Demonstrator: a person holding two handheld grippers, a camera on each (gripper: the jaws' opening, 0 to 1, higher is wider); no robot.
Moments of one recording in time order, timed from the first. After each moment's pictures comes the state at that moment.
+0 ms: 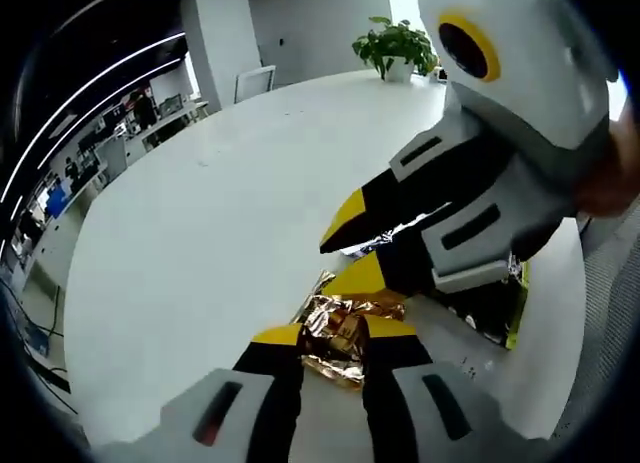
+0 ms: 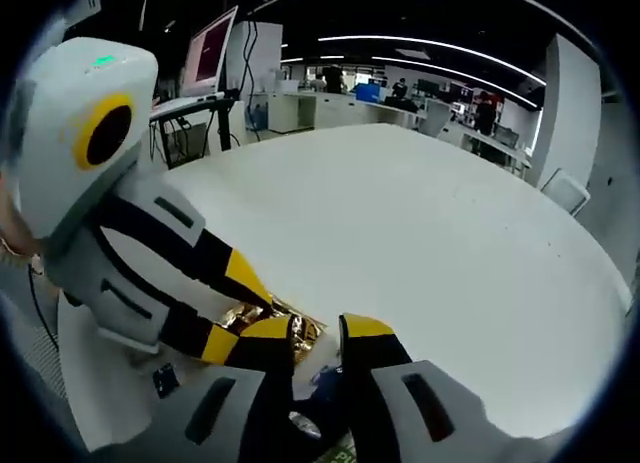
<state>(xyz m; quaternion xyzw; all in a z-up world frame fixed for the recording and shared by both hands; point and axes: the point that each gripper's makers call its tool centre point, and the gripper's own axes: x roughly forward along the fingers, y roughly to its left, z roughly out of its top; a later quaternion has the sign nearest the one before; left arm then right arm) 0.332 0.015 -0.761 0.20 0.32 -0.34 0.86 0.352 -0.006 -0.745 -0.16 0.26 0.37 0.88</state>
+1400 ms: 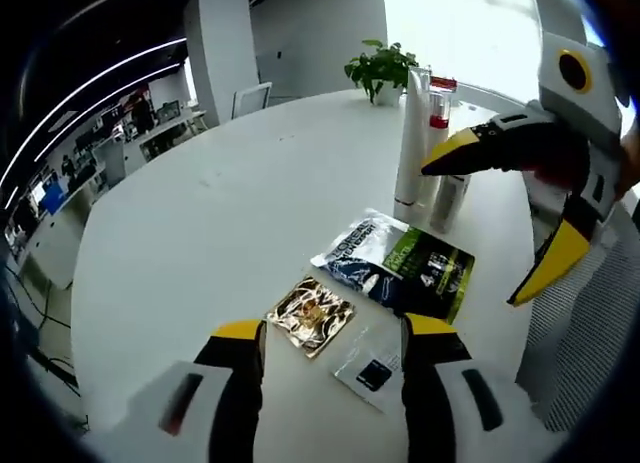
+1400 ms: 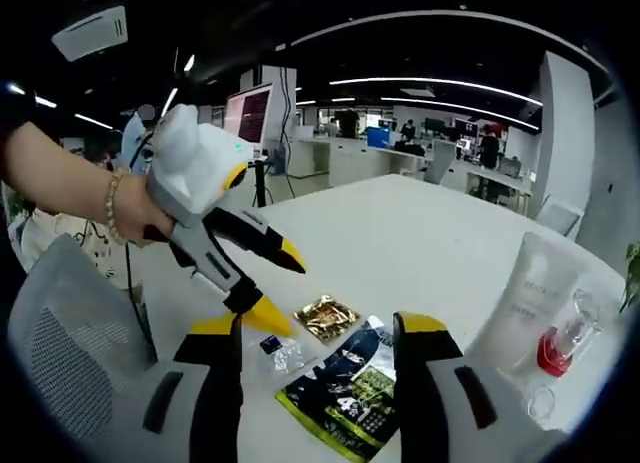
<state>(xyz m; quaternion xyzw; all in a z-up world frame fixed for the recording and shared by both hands) 0.280 0.026 -0.696 0.15 0.31 -0.35 0.87 0.239 -0.051 -0.645 -0.13 0.17 0.40 0.89</state>
